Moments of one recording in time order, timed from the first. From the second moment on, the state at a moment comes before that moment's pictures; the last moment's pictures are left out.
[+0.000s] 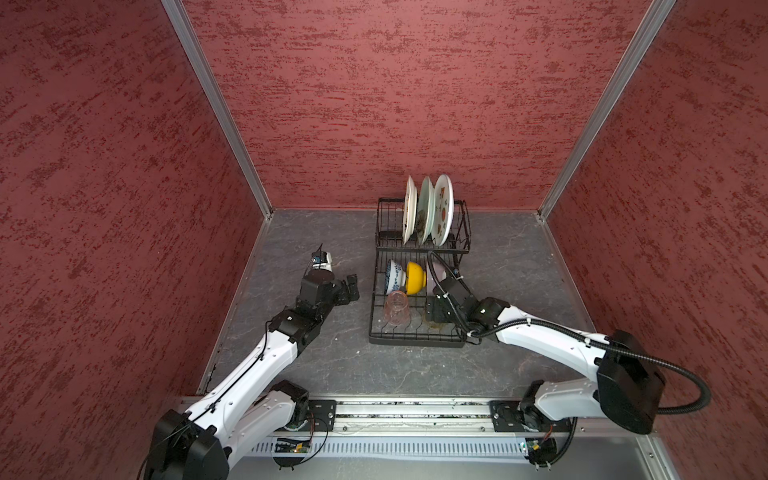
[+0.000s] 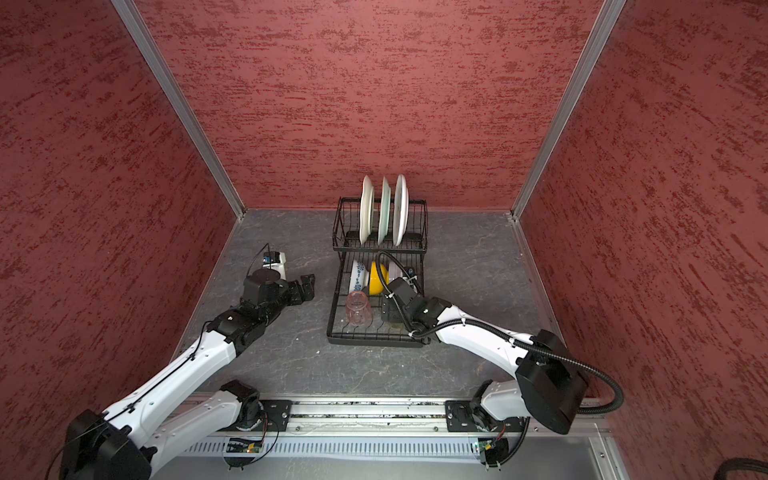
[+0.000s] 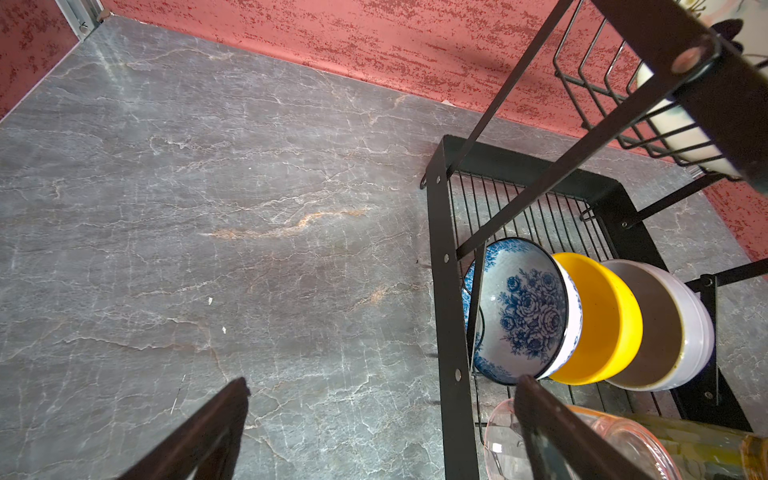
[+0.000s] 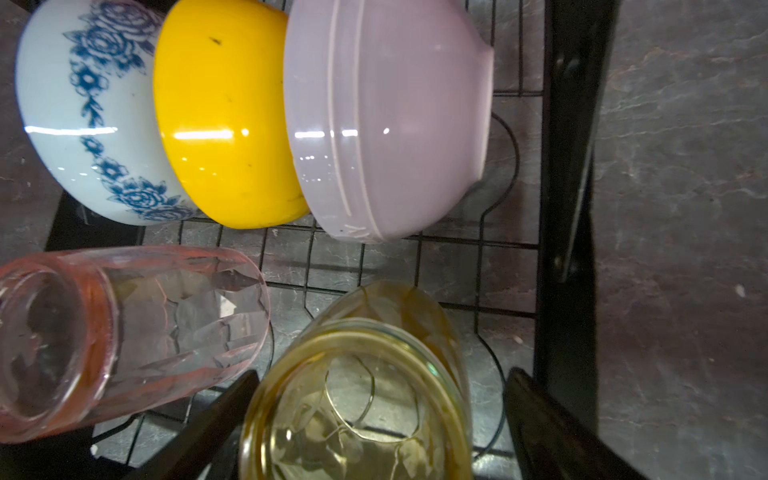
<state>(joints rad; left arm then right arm) -0.41 0.95 0.62 -0.23 -0.21 -0.44 0.82 1.37 0.84 -0.41 0.27 0.74</state>
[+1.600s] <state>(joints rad) -0.40 0.85 0.63 -0.28 -0.09 -0.48 0.82 1.26 0.66 -0.23 0.27 0.89</state>
